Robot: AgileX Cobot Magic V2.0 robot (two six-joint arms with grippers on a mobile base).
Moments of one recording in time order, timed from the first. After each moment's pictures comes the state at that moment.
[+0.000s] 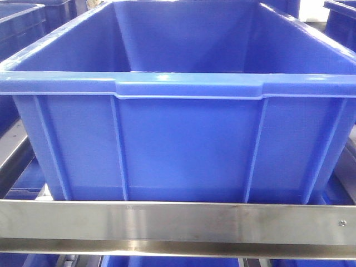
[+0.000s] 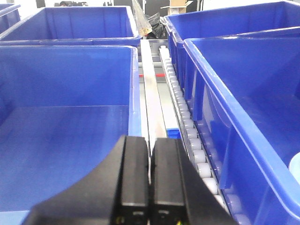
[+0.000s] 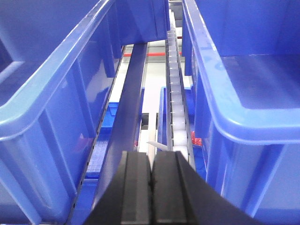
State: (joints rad) left arm -0.13 0.27 -0.26 -0.16 0.07 0.19; right arm -0.04 -0.01 0.03 0.09 0.12 0.01
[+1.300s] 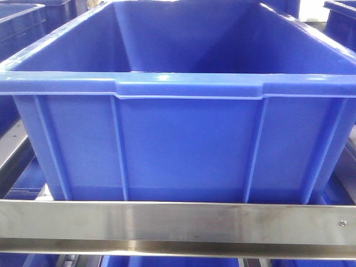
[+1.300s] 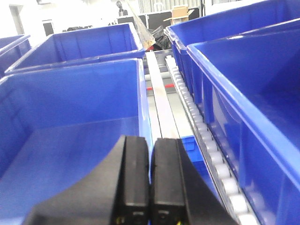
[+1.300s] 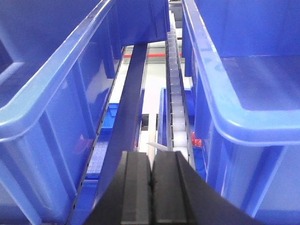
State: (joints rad) left arm -0.13 0.18 -0.18 -0.03 0.04 0.19; right arm -0.04 -0.01 0.03 0.09 0.12 0.01
